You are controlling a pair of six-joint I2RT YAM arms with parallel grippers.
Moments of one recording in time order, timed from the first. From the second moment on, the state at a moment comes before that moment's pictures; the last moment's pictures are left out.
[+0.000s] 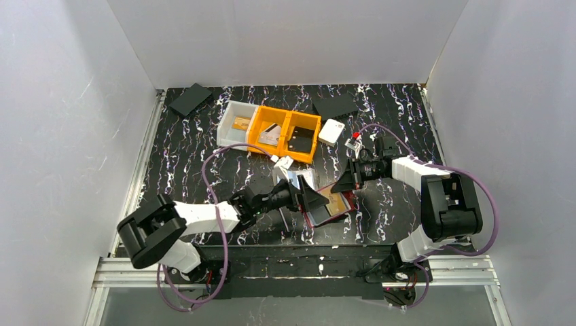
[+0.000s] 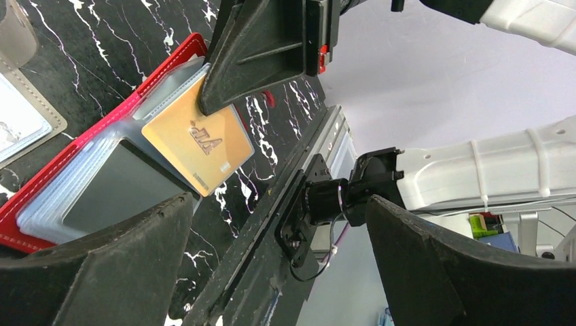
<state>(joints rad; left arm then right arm) -0.96 1.40 0.50 0.71 0.21 -0.95 0.16 1.57 0.79 -0.39 -1.19 -0.09</state>
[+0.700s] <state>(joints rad) -0.98 1.69 0.53 0.95 0.18 -1.08 0.15 1.57 0.72 -0.15 -1.25 0.17</state>
